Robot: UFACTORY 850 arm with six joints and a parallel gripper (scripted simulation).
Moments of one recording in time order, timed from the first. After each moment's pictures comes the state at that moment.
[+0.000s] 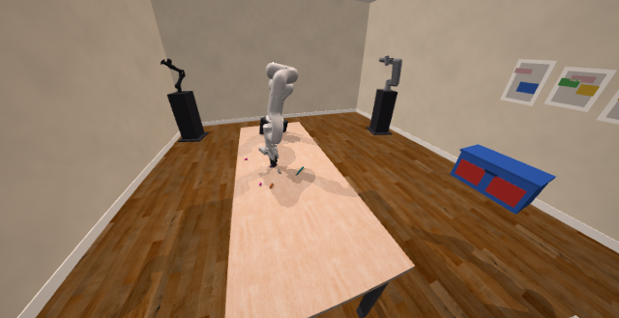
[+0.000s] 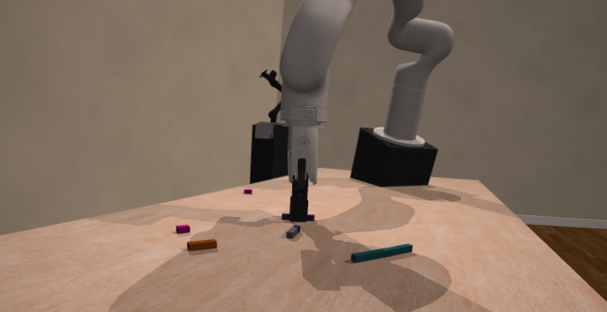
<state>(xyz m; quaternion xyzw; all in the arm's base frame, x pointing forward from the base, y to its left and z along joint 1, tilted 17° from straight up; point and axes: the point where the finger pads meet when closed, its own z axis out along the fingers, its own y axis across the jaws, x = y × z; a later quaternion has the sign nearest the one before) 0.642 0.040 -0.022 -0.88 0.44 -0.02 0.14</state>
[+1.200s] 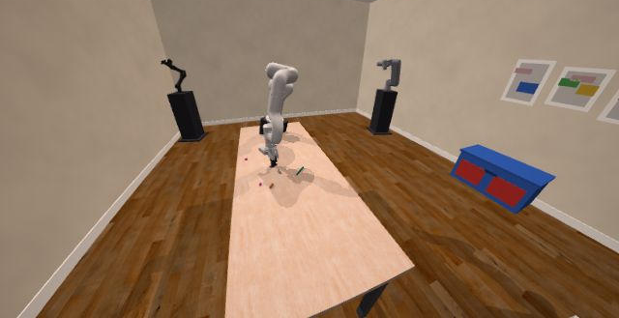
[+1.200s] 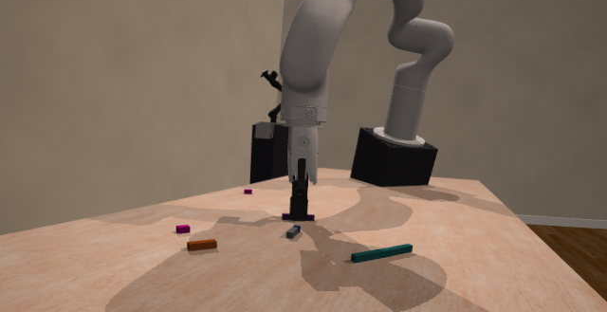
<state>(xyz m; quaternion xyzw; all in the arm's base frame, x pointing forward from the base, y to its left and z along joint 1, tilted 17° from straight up) 0.642 0.040 -0.022 -0.88 0.44 -0.02 0.14</state>
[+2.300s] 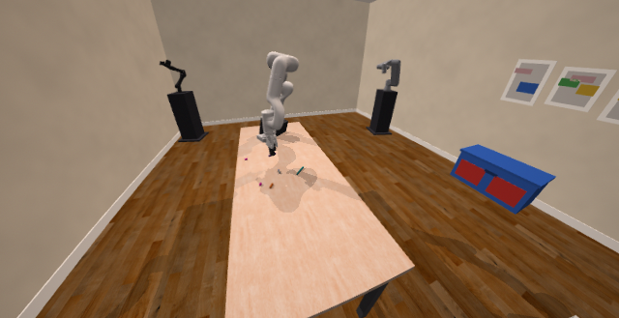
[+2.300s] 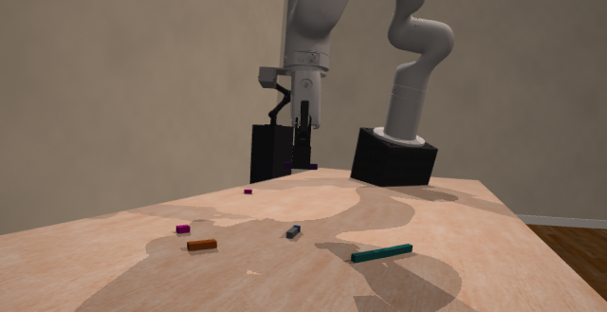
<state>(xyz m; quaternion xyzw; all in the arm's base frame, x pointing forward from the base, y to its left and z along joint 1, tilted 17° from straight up) 0.626 0.018 0.070 -0.88 0.44 -0.02 0.14</state>
